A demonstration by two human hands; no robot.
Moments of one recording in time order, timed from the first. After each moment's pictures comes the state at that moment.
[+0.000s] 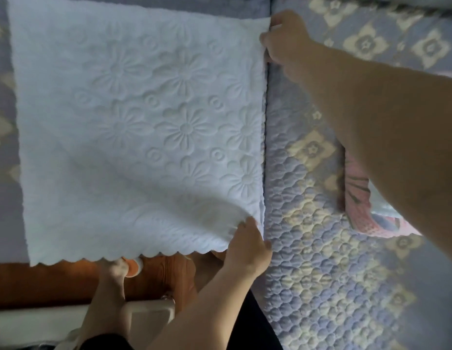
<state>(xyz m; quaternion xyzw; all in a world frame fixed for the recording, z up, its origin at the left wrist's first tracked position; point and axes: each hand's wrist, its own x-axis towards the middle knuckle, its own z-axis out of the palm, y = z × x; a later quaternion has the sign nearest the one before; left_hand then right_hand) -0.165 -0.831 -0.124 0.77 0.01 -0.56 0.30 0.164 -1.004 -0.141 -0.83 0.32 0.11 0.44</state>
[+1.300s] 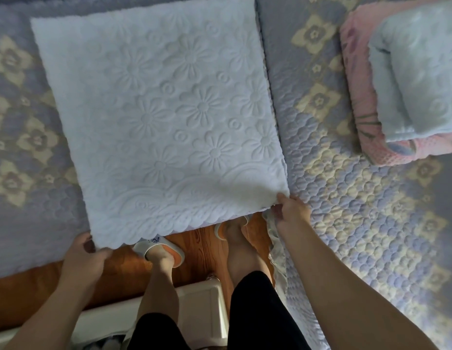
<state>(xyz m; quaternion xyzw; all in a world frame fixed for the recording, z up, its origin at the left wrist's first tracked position) -0.128 -0.428 -0.143 0.83 0.32 -0.33 0.32 -0.227 -0.856 -0.166 -0.29 0.78 -0.02 0.56</state>
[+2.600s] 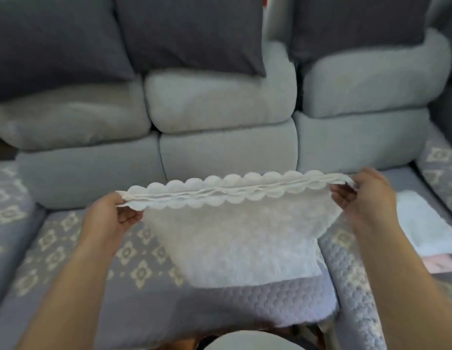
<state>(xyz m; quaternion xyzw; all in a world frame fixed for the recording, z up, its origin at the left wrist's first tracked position) 0.084 -0.339 0.312 0.65 0.21 -0.07 0.73 -0.056 -0.766 0.341 -0.44 0.44 -0.25 0.74</state>
